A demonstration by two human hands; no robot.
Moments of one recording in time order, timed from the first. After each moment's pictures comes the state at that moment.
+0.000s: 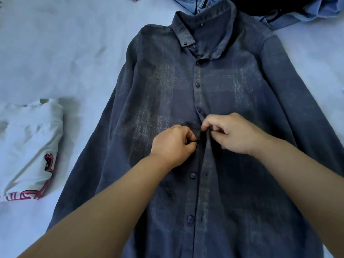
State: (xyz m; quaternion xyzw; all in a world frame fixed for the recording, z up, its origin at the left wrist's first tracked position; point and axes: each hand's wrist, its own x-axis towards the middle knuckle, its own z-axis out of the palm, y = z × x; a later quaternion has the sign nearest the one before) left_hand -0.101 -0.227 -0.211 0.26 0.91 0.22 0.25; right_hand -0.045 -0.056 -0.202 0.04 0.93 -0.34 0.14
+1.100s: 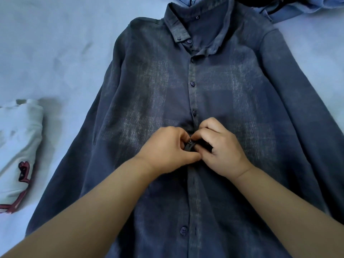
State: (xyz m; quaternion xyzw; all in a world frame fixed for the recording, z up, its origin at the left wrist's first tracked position) left_hand -0.105 -0.221 -0.203 0.24 0.88 0.25 0.32; right_hand -0.028 -0.084 -0.256 0.00 0.92 -0.38 -0.12
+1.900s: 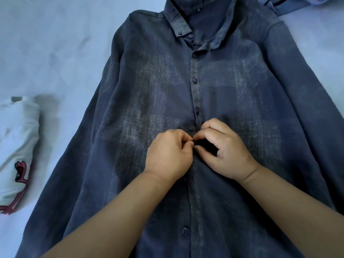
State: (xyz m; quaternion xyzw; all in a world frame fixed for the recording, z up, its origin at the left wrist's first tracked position) left_hand -0.084 -0.219 -0.217 0.14 0.91 0.32 0.23; right_hand -0.025 -0.079 -0.264 -0.04 0.91 -0.39 -0.14
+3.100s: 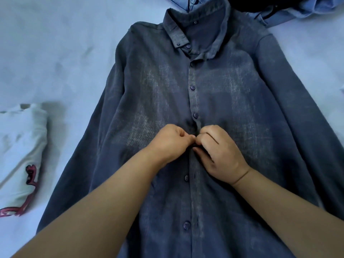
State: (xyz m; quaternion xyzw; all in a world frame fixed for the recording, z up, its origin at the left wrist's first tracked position) left_hand -0.114 -0.212 -0.215 0.10 0.84 0.36 0.39; right_hand -0.020 -0.088 -0.261 -0.08 0.94 -0.26 -0.20
